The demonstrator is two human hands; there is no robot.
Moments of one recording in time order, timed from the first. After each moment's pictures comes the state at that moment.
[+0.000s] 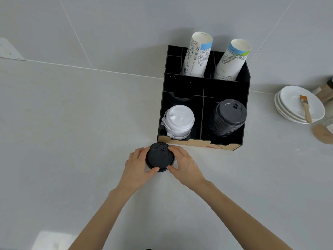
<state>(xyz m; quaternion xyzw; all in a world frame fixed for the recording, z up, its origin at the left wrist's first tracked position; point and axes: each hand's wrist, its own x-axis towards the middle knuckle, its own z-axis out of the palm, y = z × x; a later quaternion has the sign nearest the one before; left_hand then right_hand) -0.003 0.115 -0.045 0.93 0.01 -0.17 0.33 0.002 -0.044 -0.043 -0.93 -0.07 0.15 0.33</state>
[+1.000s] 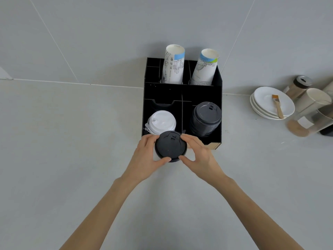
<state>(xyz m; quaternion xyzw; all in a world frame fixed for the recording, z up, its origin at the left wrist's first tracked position) 0.011 0.060 0.004 0.90 -0.10 -0.09 0.41 -0.009 -0.117 0.012 -0.92 -0.08 0.02 0.39</state>
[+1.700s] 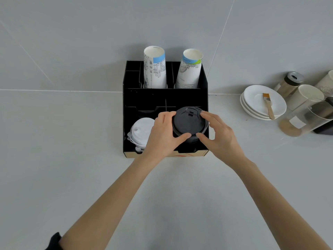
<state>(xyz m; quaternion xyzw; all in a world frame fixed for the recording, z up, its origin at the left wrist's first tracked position) 0.077 -0.039 0.039 0.90 -0.15 -0.04 0.42 0.039 -0.197 0.049 -0.93 -0.01 -0.07 0.36</state>
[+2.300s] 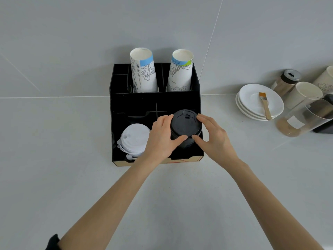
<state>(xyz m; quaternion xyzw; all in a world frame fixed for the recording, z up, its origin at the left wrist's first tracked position) 0.098 -0.063 0.024 0.91 -0.14 -0.07 0.37 0.058 -0.213 0.031 -0.93 0.02 -0.05 0.36</state>
